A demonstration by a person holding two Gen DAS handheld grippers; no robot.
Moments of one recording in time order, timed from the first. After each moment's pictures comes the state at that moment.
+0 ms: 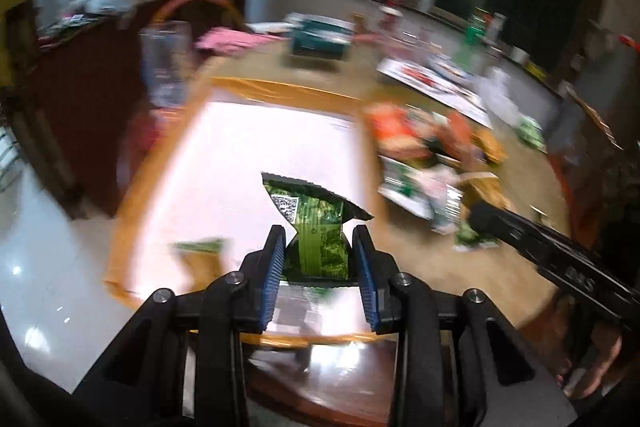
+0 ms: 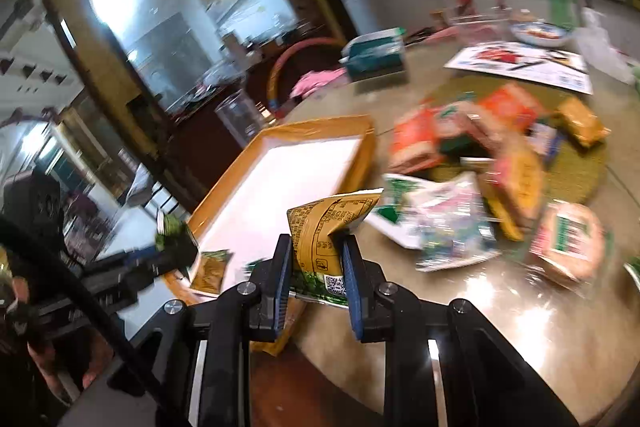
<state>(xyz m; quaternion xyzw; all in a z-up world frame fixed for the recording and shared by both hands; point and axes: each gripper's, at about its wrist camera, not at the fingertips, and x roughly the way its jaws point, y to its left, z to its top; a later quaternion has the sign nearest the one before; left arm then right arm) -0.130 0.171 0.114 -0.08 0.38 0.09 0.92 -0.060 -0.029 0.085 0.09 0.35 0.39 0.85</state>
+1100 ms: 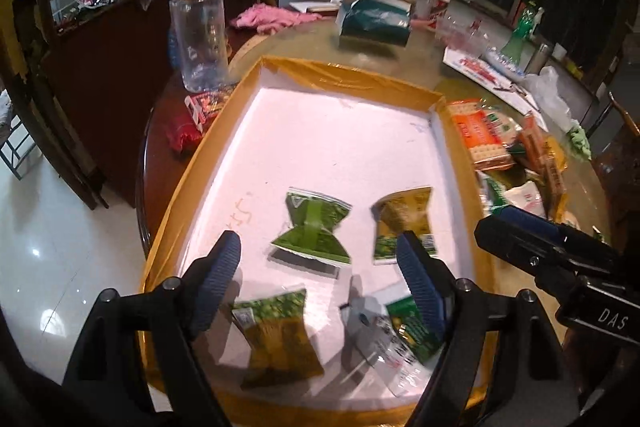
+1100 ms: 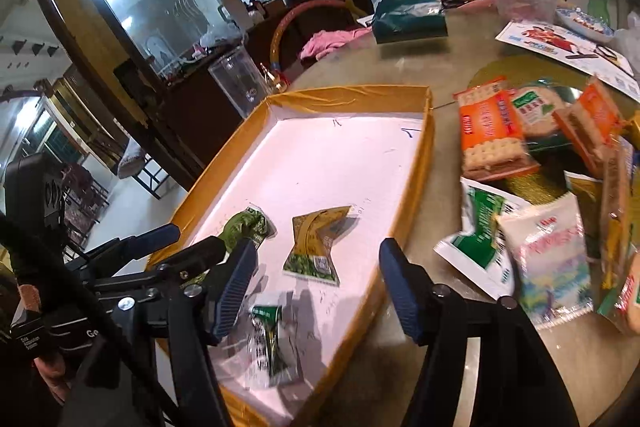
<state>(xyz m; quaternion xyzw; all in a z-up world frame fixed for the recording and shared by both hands) -0.084 0.227 0.081 -0.08 0.41 0.12 0.90 -0.022 0.052 0.066 0.06 0.40 0.39 0.83</state>
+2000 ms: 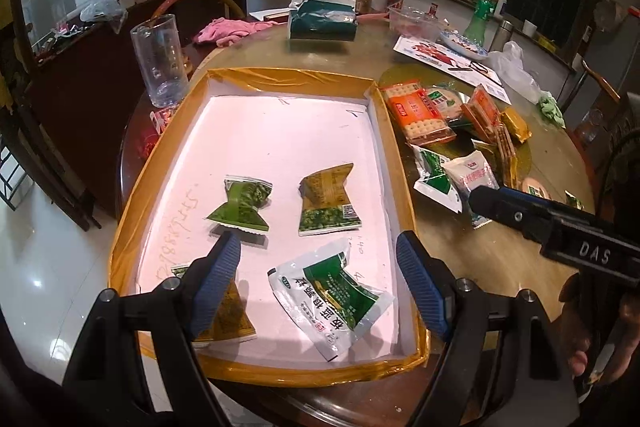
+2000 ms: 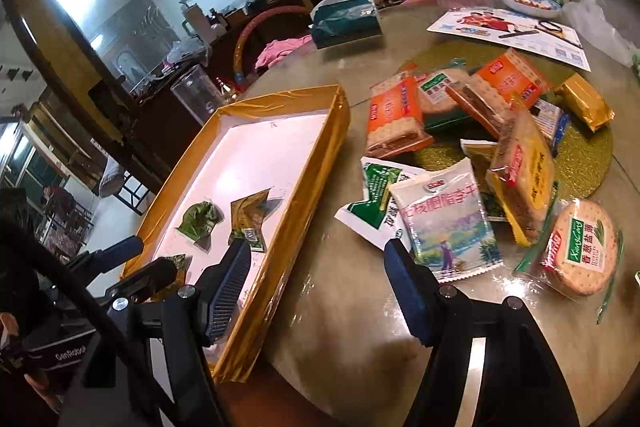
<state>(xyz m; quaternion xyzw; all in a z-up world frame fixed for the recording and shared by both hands) -0.096 0.166 0.092 -0.04 0.41 0.08 0.91 -0.022 -0.015 0.064 0.08 0.42 0.33 0.84</state>
